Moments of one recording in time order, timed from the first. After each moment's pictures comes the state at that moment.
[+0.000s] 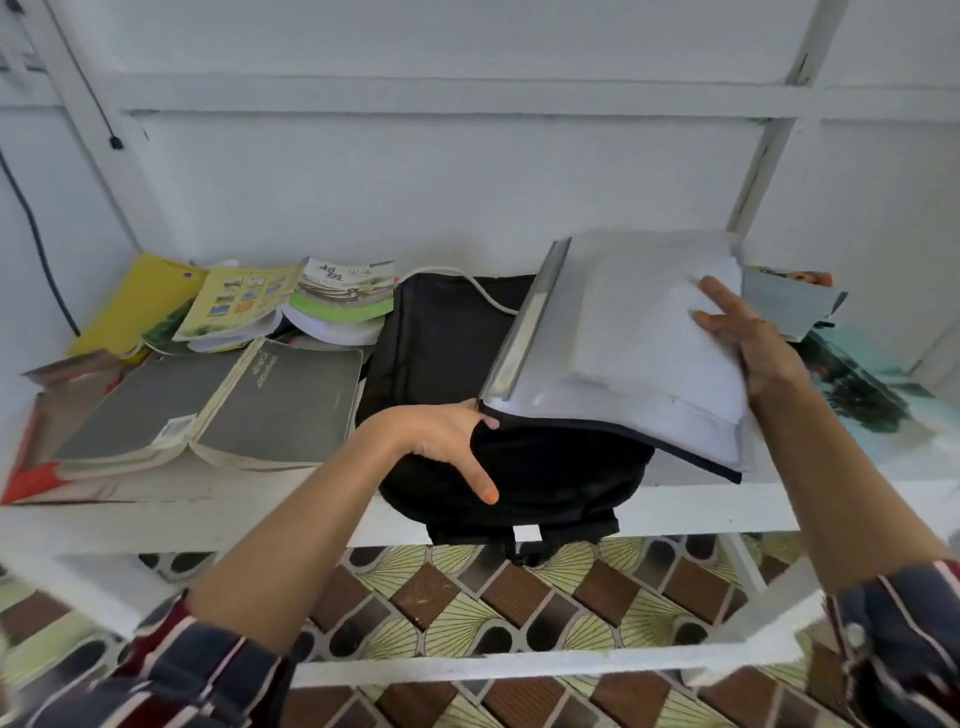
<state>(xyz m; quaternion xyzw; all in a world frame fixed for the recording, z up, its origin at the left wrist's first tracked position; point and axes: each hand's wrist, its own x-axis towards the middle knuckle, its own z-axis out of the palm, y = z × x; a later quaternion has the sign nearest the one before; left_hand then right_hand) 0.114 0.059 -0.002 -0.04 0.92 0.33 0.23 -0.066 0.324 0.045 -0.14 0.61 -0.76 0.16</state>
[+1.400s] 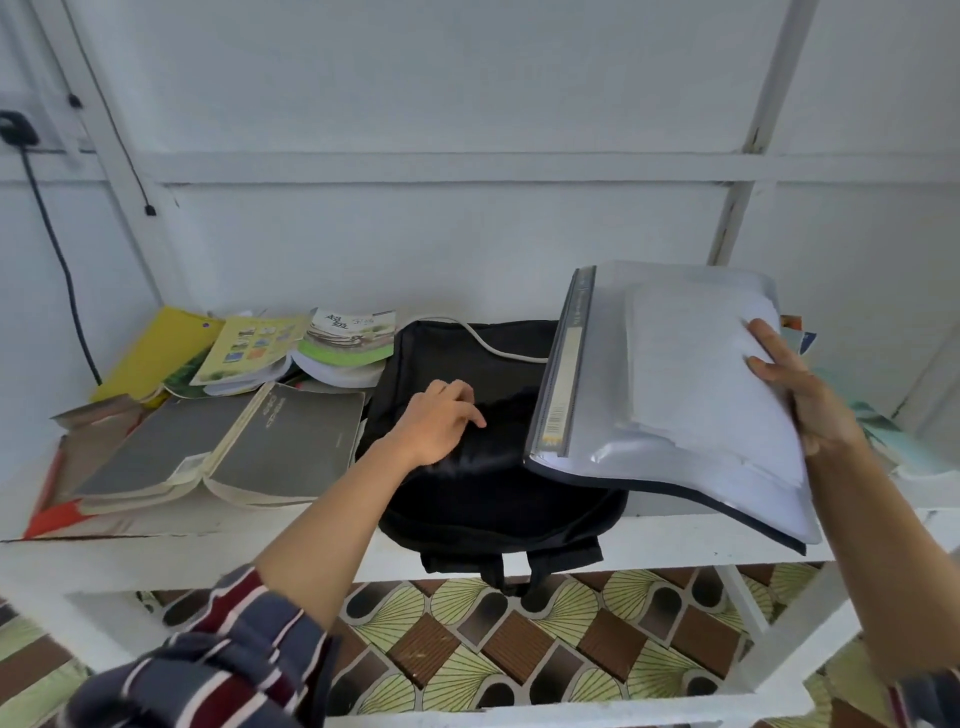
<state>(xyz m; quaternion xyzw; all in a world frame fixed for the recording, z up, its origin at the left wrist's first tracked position) 0.097 0.053 -0.001 -0.05 0.99 0.09 -0.07 -0.040 0.387 0.067 -0.16 0.59 -0.78 0.15</state>
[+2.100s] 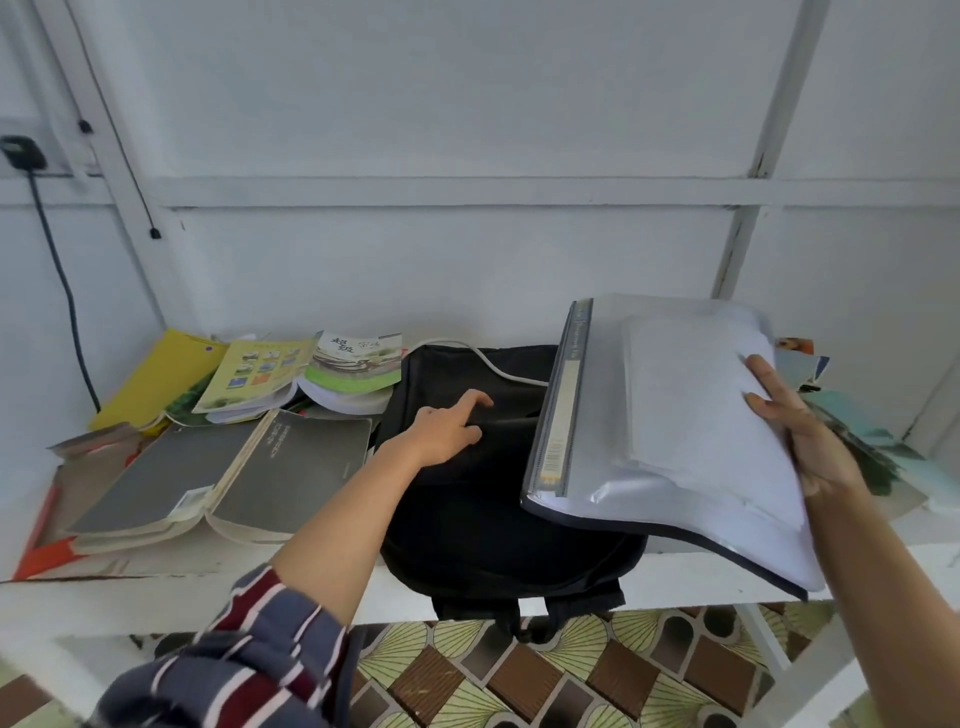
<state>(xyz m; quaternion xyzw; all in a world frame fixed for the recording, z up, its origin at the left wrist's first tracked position) 0.075 0.031 0.011 -0.13 0.96 0.25 -0.01 -0.035 0.367 0.058 -0.13 0.56 -0.80 0.17</state>
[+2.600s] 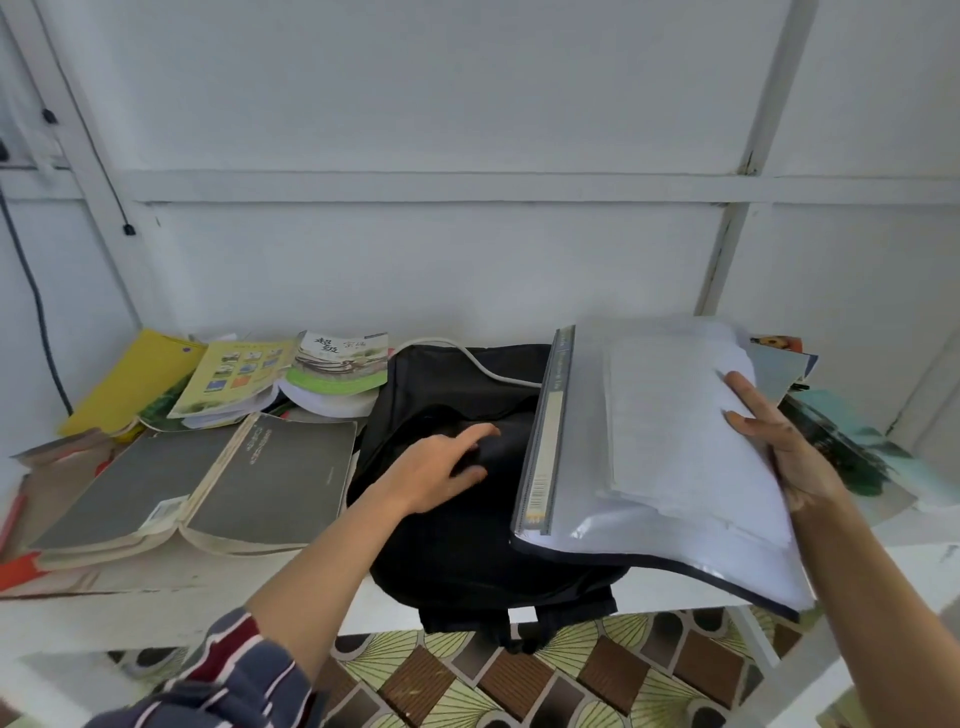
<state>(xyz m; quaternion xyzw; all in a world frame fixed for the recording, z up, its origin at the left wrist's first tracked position) 0.086 0.032 -0.030 0.02 0.98 0.17 -0.12 -0.034 0.363 0.049 -0.11 0.56 -0.80 0.19</state>
